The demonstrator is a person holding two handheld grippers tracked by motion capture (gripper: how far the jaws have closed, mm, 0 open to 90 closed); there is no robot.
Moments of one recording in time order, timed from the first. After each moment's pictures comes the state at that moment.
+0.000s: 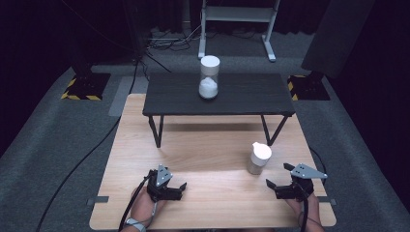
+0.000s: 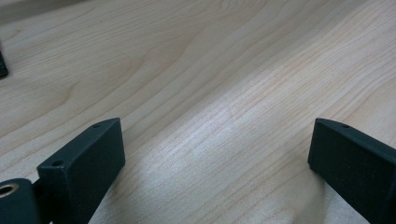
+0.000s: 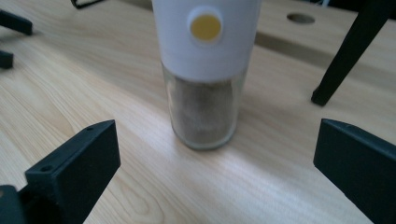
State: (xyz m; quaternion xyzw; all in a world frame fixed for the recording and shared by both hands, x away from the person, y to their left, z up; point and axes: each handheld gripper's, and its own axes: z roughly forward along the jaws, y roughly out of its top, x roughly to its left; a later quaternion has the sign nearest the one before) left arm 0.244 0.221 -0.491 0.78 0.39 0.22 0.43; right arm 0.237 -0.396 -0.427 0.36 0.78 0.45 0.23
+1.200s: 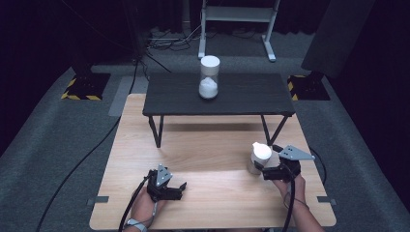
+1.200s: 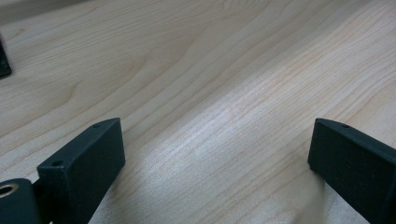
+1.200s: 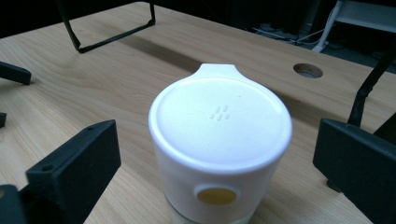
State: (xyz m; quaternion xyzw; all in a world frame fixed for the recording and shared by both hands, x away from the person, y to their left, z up) left arm 0.243 0.221 -0.491 0.78 0.40 0.22 0.43; right arm 0.281 -0.358 -0.412 0.34 0.77 0.48 0.24
